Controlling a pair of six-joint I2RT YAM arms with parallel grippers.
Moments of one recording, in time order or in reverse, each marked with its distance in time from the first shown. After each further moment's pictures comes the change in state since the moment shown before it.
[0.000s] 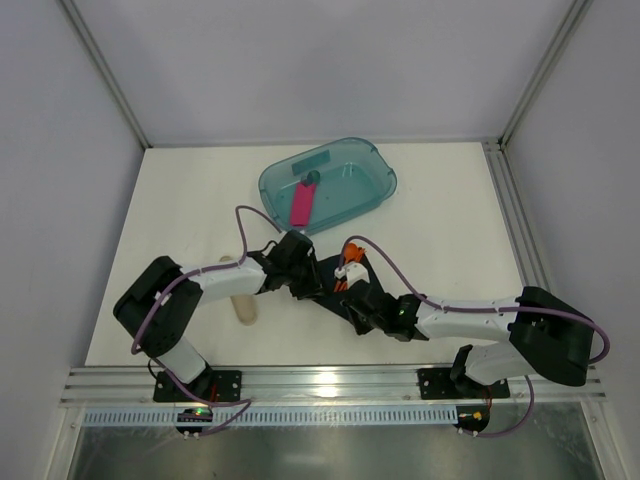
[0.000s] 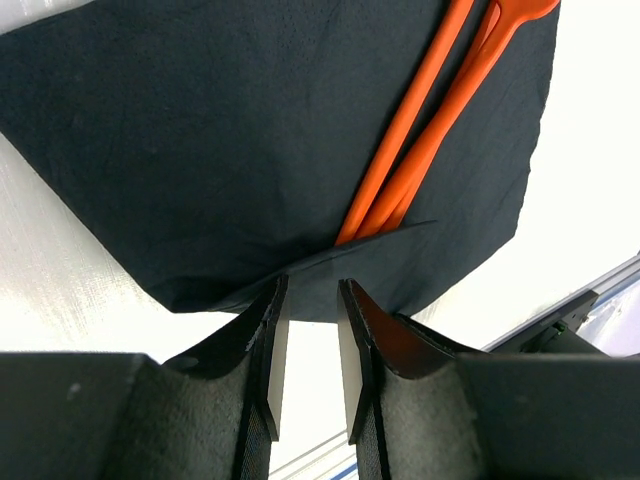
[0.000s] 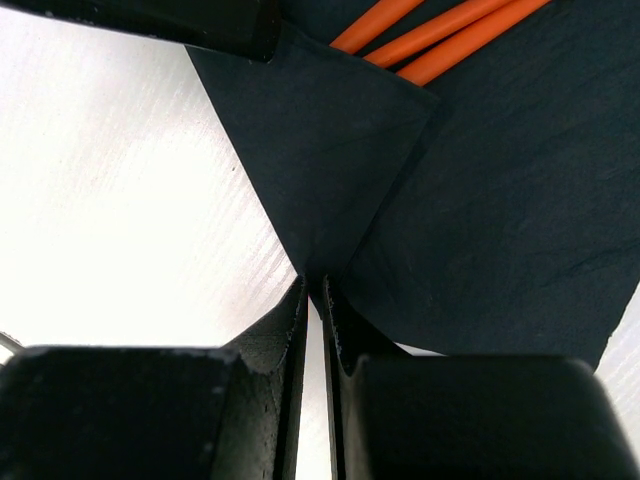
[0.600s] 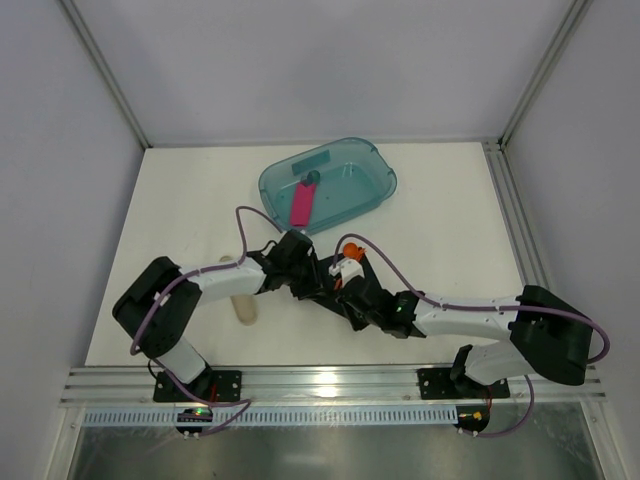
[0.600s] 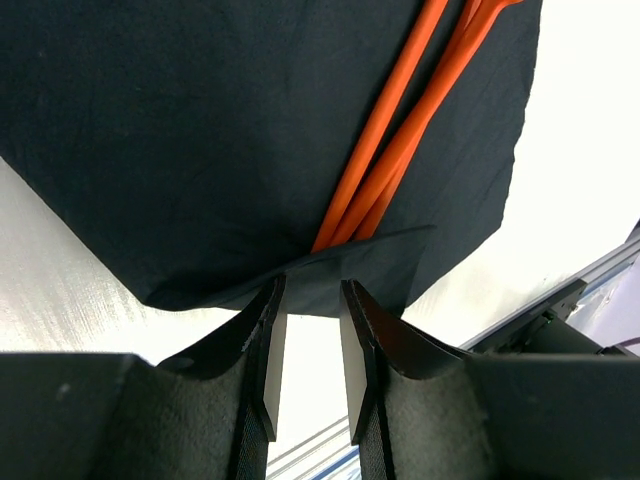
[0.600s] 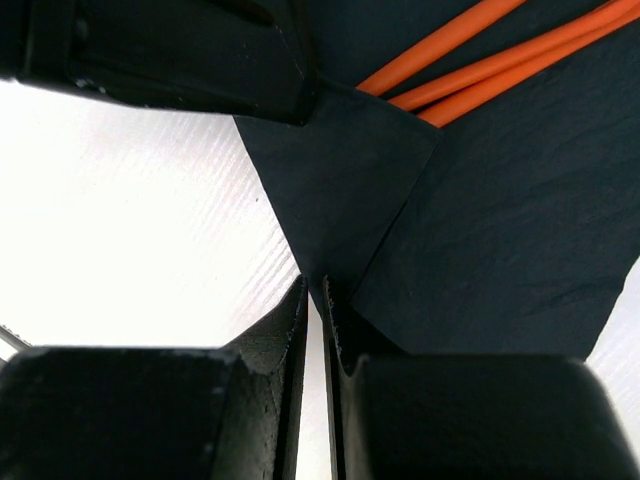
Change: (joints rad) left arm 0.000 -0.008 0.000 0.006 0.026 -0.005; right arm 0.000 0.007 0.051 -0.003 0.006 -0.063
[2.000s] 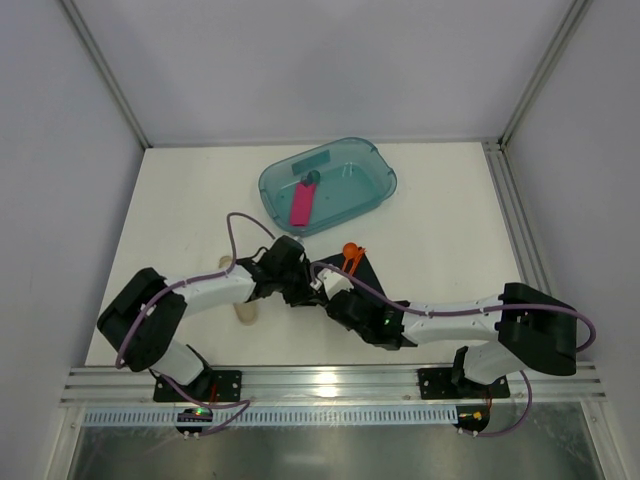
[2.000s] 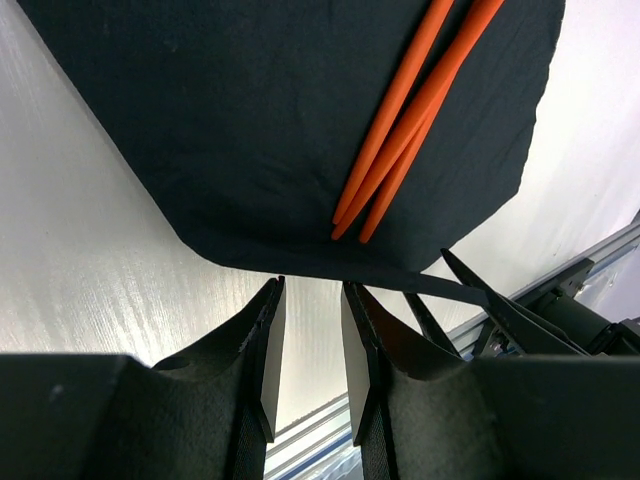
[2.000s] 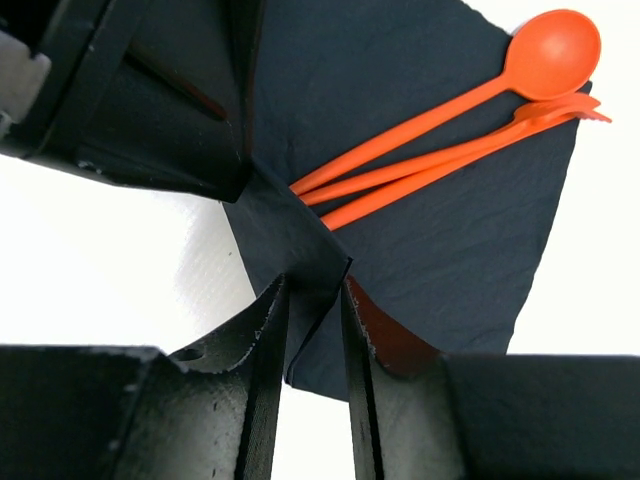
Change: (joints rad) left arm 0.003 -0.103 -0.086 -0.023 0.010 -0.004; right arm 0.145 0.074 0.028 0.097 0.318 -0.187
